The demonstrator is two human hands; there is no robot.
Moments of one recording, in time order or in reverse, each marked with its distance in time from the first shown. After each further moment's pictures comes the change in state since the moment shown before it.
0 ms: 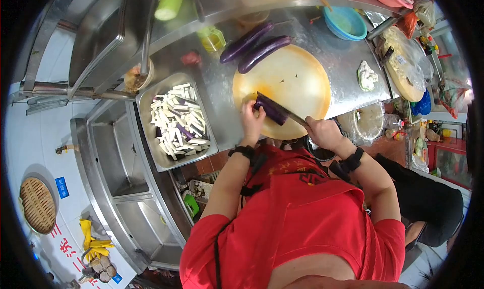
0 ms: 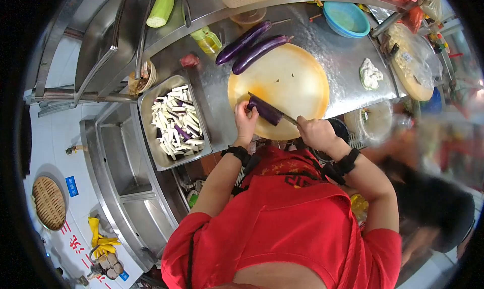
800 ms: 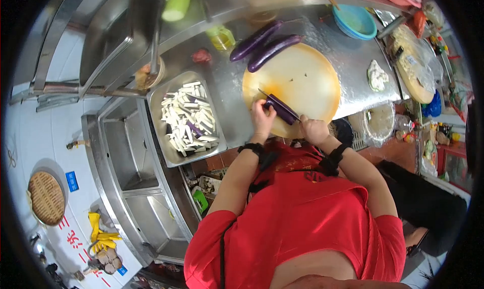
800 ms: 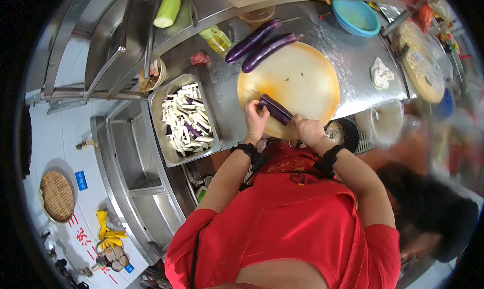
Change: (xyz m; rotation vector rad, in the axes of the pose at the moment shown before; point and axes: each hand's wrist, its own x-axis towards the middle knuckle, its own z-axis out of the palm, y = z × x) left_hand -0.002 -0.007 0.005 0.054 -0.067 -0.064; right_hand 0.028 -0.001 0.082 -0.049 -0.101 0.113
